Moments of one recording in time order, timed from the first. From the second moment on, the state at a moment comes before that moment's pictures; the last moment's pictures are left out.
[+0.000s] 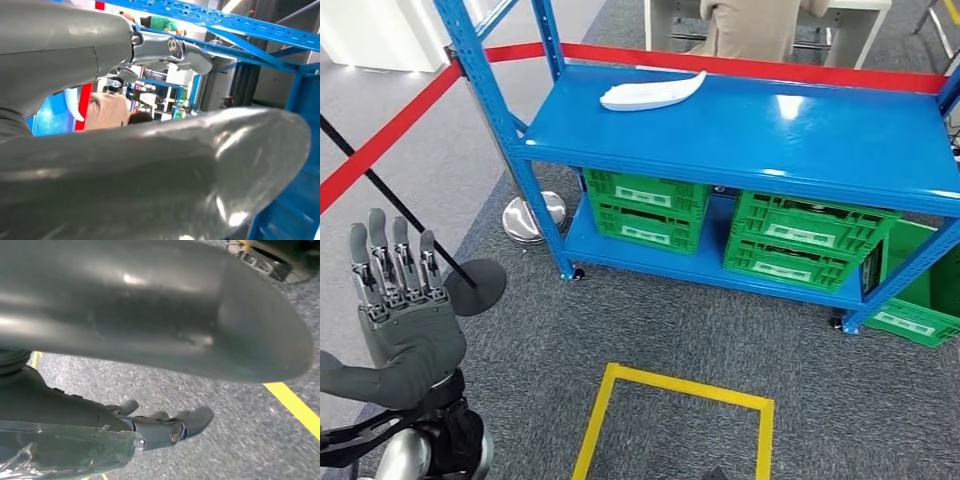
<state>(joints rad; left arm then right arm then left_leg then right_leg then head) 0.21 -0.12 -0.22 -1.94 0.14 0.15 -0.70 -0.08 0.18 -0.30 -0.21 1.21 -0.34 0.16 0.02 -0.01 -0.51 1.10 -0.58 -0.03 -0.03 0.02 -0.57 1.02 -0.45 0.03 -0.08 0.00</state>
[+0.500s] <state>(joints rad) 0.20 -0.12 -0.22 -1.94 0.14 0.17 -0.70 -0.08 0.18 -0.30 -0.21 1.21 -0.33 0.15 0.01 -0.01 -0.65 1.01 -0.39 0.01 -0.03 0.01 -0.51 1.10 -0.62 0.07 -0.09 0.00</state>
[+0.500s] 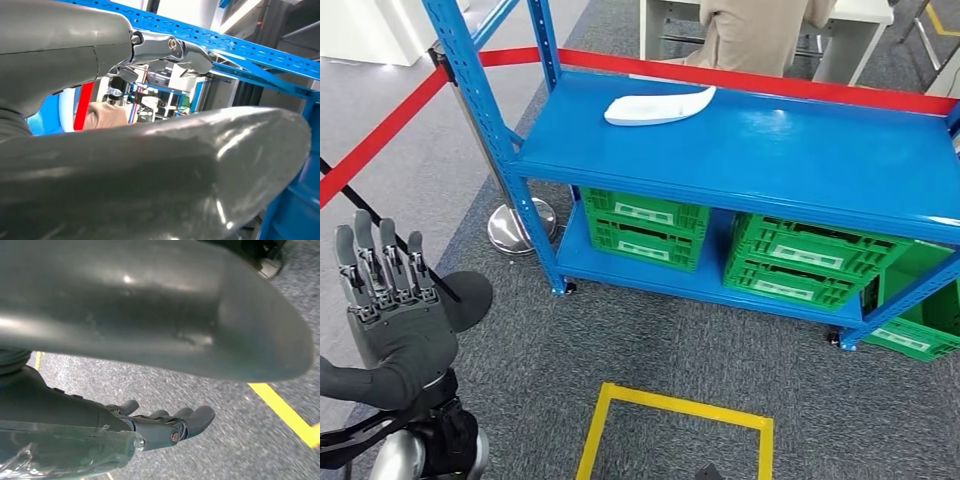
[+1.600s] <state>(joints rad) 0.21 -0.13 -0.22 -1.95 0.16 0.15 -0.70 -0.09 0.18 -0.30 -0.21 1.22 -0.33 0.15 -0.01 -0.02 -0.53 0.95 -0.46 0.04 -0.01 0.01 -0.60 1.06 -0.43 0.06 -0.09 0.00</state>
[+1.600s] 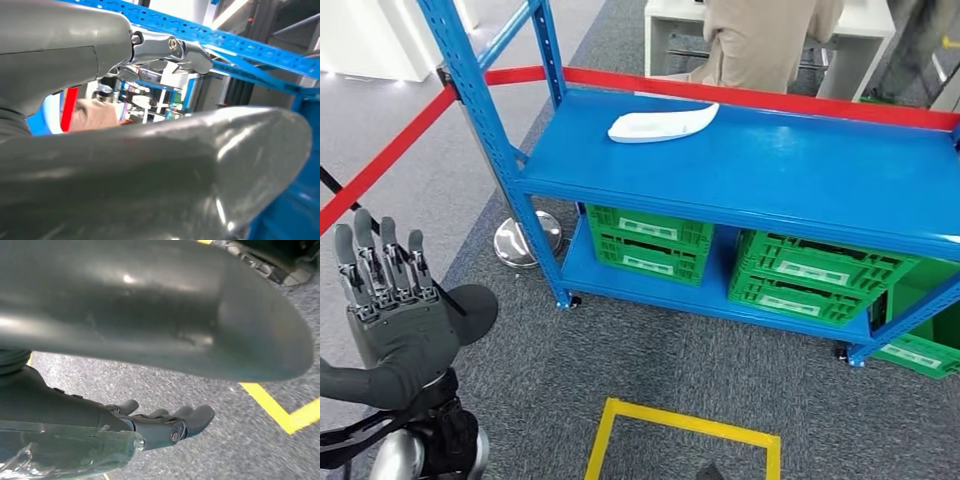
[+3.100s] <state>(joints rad) 0.21 -0.16 -0.18 -1.96 0.16 0.17 -0.70 -0.08 0.18 -0.30 -0.21 1.23 -0.34 0.16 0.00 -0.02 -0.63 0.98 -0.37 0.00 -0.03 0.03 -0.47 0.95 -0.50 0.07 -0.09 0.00</state>
